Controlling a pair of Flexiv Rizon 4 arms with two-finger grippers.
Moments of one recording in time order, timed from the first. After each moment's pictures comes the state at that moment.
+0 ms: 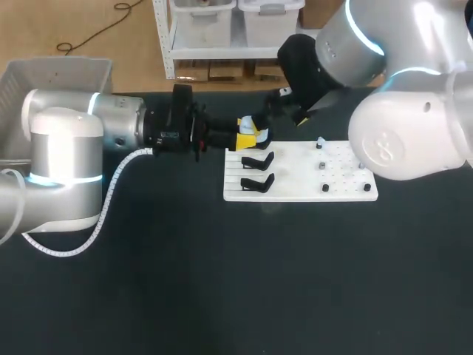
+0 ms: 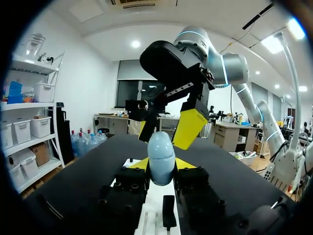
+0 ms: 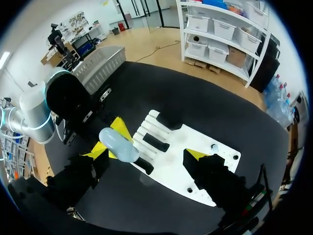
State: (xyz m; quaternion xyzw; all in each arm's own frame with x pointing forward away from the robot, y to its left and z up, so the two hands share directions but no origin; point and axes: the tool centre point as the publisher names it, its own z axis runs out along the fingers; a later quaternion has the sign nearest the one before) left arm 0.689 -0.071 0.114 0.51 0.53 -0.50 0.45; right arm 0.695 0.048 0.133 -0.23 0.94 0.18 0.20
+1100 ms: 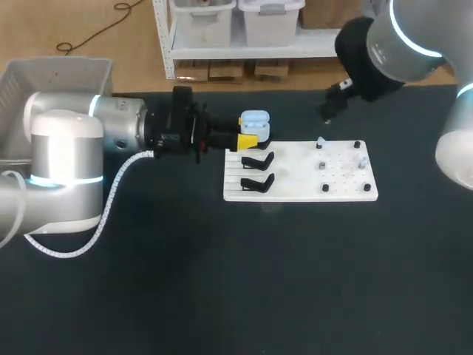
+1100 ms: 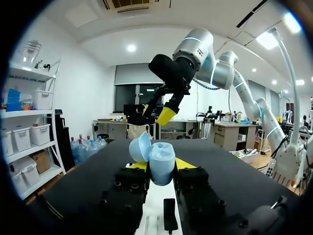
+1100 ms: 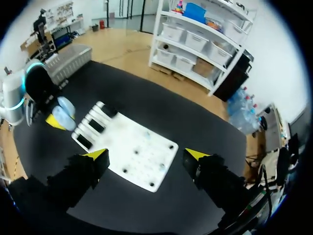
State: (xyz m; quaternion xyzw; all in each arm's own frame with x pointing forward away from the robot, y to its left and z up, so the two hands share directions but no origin) left arm 0.686 -0.075 0.117 0.52 0.51 -0.50 0.47; right arm 0.702 -0.081 0.154 -0.23 0.94 0.00 0.24
